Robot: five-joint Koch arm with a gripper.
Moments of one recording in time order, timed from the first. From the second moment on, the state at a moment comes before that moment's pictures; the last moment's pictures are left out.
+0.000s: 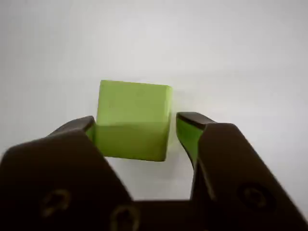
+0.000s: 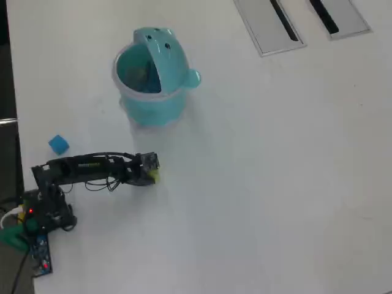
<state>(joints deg) -8.8 84.6 120.8 21.6 -75.8</state>
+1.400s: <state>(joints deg) -29.2 108.5 110.3 7.9 -71.7</state>
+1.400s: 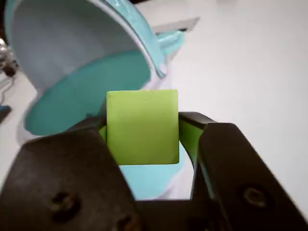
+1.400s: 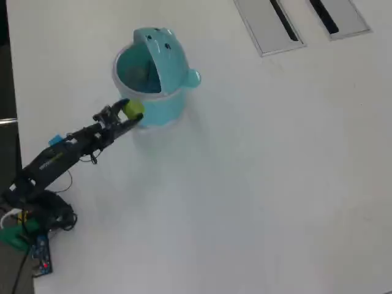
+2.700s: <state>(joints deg) -46.1 73.7 67.3 6.8 -86.1</state>
